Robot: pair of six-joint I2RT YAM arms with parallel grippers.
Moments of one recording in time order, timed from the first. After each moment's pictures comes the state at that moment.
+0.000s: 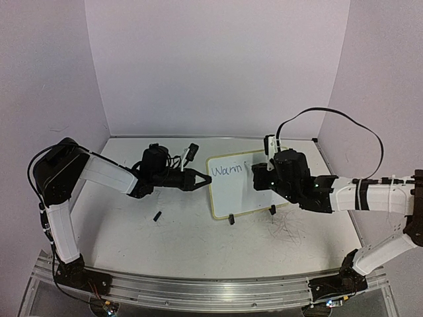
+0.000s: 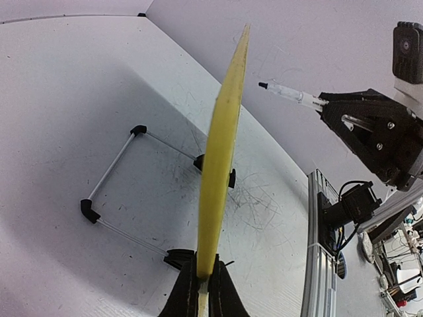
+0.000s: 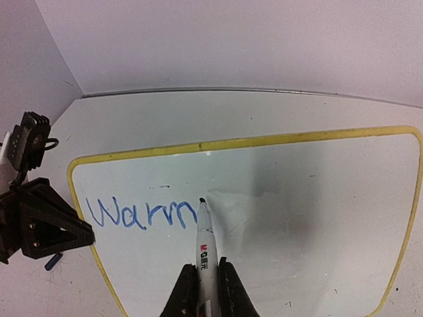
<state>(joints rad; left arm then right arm) -0.69 1.89 0.98 0.60 0.65 -0.47 0.87 1.38 0.83 0.13 0.44 0.40</state>
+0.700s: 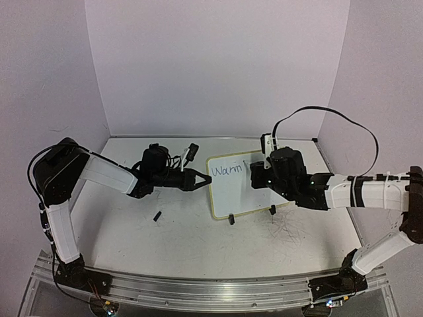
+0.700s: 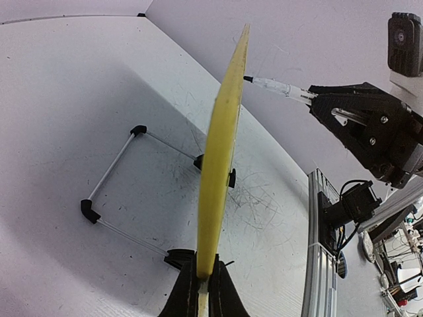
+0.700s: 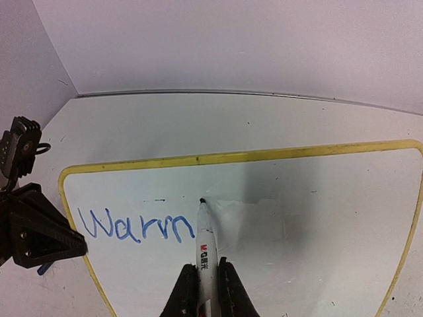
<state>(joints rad) -0.69 1.89 0.98 0.60 0.65 -0.47 0.86 1.43 0.87 0.13 0.44 0.38</state>
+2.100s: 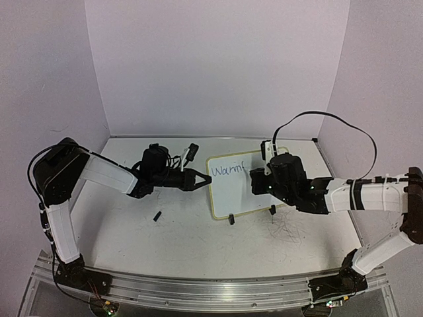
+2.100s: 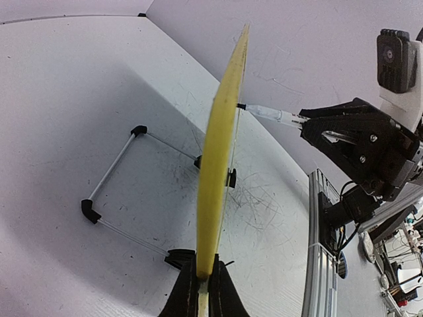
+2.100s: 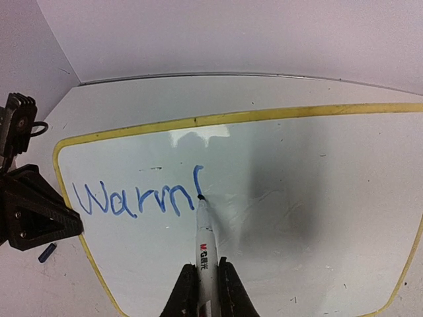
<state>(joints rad) -0.69 1.89 0.98 0.60 0.65 -0.47 0.86 1.42 0.82 0.14 0.41 0.42</state>
